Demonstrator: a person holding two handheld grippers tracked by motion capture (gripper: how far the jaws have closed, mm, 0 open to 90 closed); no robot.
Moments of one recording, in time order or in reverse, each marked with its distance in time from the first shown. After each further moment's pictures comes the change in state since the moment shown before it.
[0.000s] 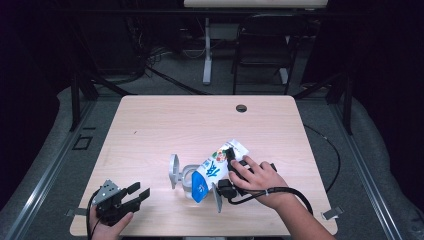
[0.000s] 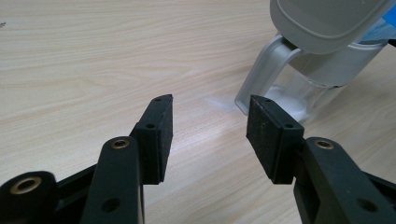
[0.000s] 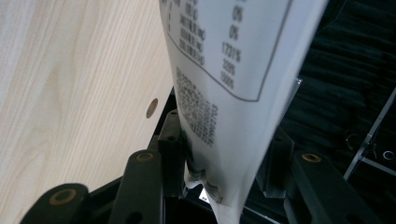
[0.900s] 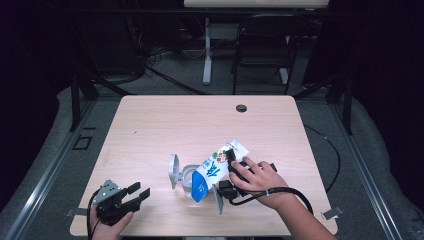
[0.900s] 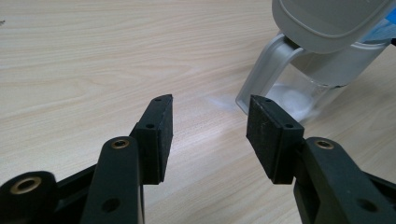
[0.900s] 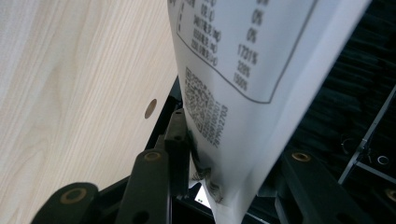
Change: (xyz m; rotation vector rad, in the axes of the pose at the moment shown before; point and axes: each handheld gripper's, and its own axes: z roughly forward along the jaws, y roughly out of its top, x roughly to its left) left arm 0.000 -0.001 0.002 0.007 -0.001 -0.001; right arm 0.003 0.000 -0.001 -0.006 -0.005 -0.020
